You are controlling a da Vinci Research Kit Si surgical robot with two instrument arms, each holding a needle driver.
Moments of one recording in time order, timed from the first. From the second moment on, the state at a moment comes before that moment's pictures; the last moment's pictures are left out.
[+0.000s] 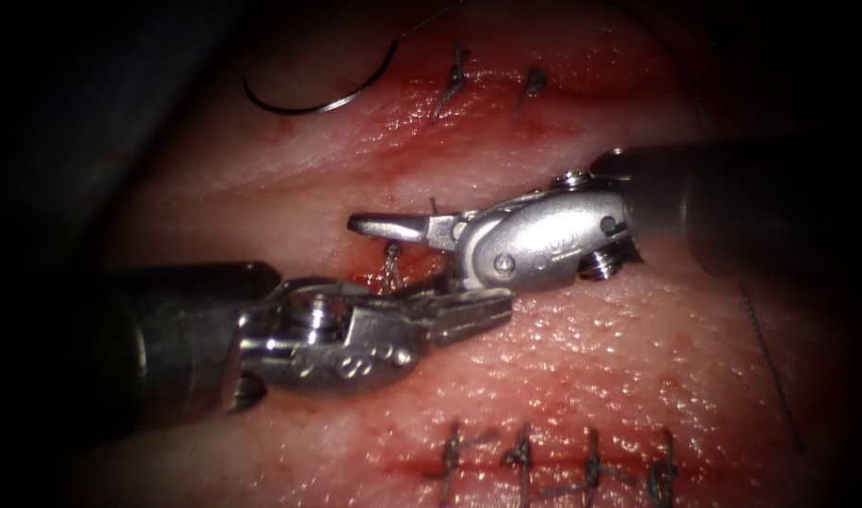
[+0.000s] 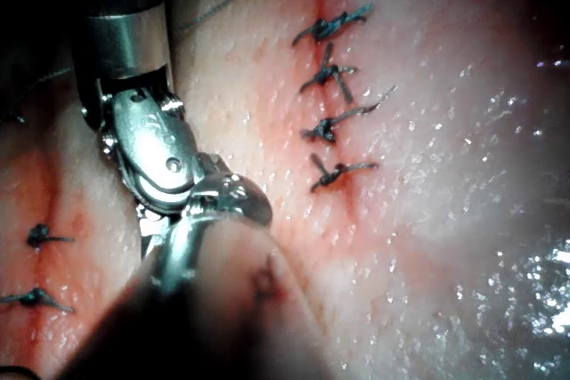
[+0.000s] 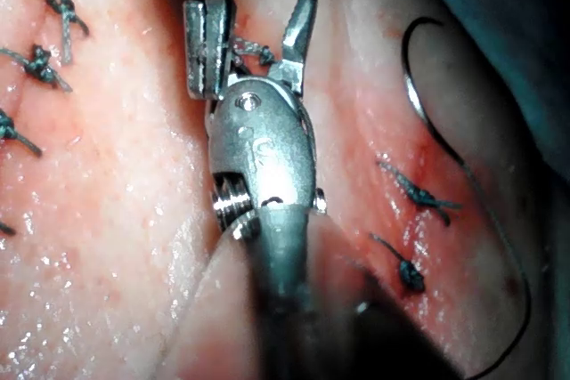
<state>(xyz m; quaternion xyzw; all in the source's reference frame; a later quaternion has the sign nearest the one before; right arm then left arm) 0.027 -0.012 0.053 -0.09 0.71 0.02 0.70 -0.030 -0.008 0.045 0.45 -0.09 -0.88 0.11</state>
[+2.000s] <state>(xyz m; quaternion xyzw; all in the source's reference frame) 0.015 -0.005 0.048 -0.09 0.67 0.08 0.73 -0.018 -0.011 0.050 0.48 0.02 -0.87 -0.09</state>
